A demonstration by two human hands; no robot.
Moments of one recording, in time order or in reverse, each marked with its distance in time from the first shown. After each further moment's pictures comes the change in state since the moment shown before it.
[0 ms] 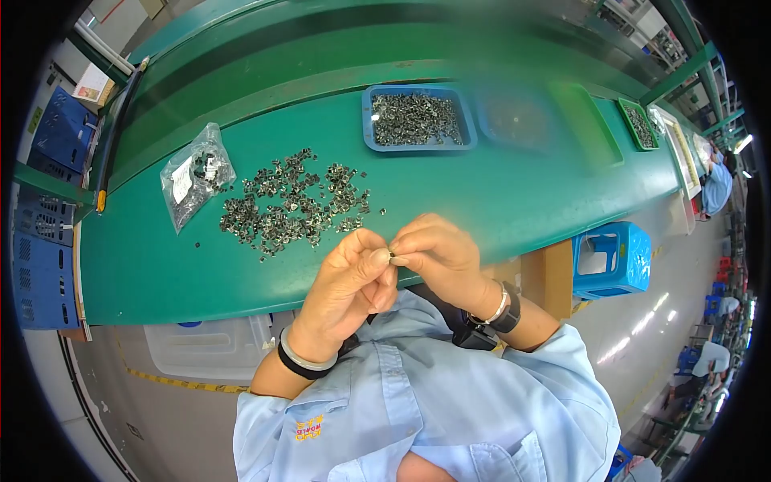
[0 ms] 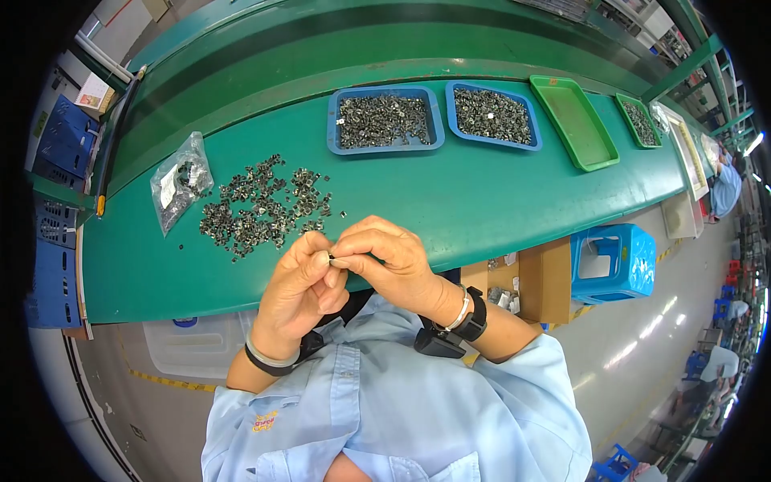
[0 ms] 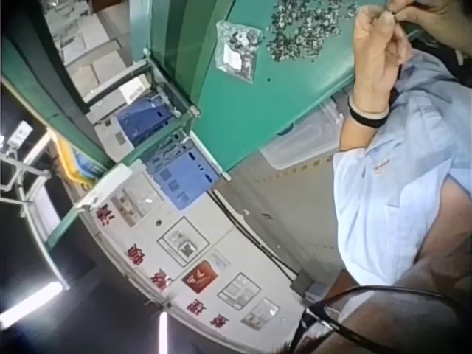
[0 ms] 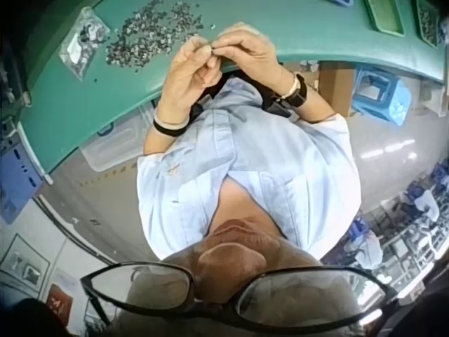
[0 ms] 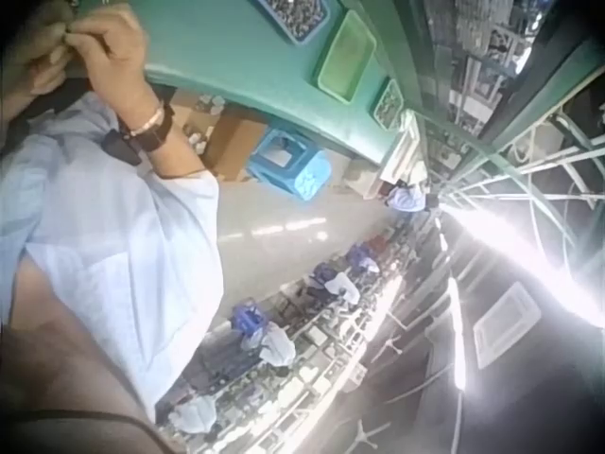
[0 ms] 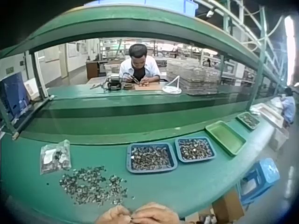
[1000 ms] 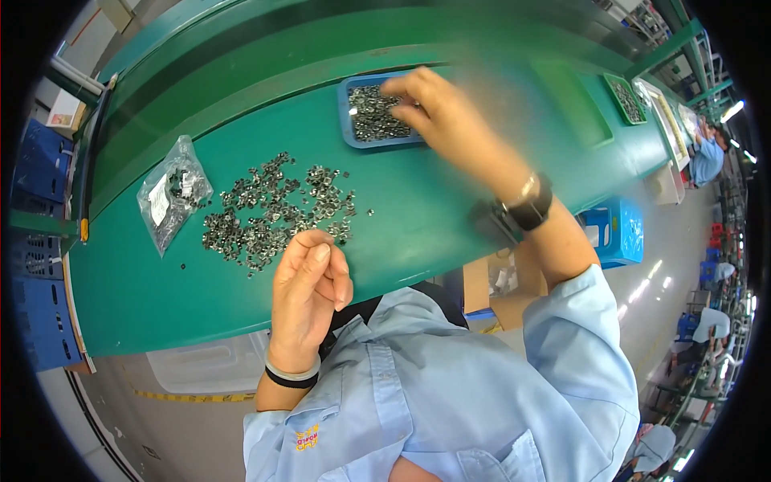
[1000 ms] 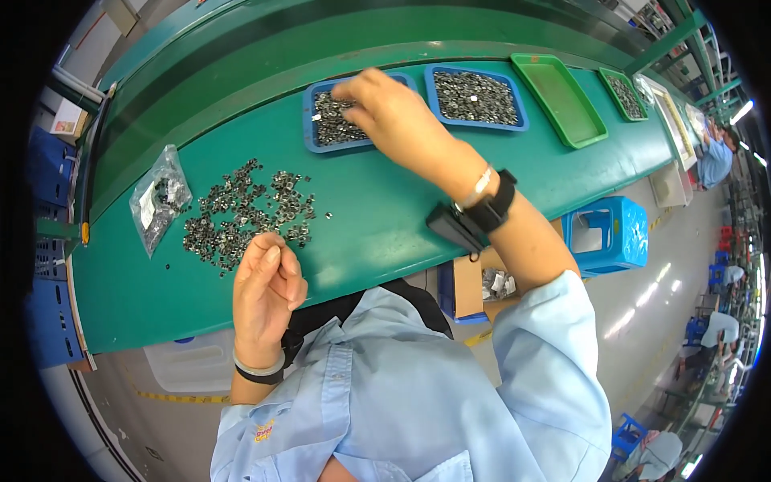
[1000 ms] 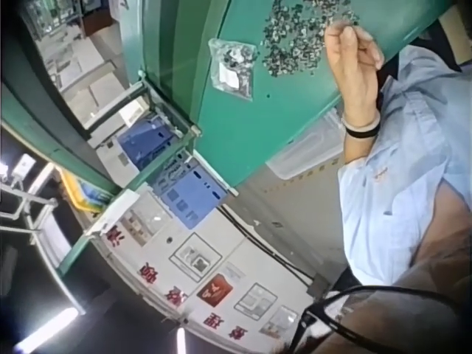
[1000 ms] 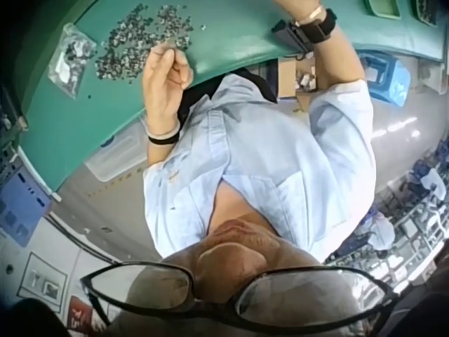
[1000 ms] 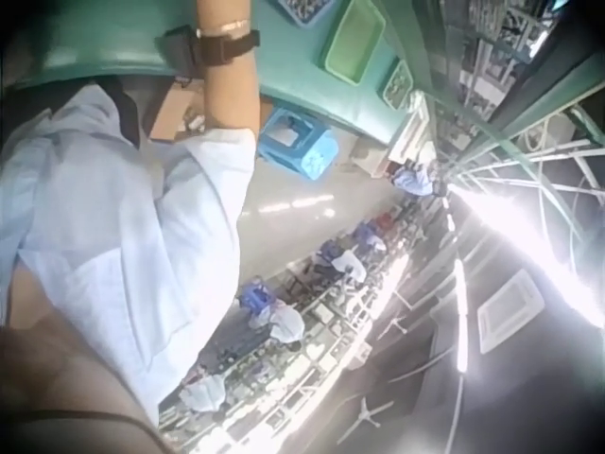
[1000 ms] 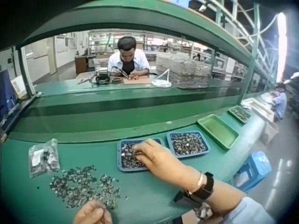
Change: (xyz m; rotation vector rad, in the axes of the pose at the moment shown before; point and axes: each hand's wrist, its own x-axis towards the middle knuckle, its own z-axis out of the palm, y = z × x) left_hand -0.005 0.017 -0.017 0.130 0.253 0.194; right_hand 0.105 0.049 -0.067 -0.635 -0.113 -0.046
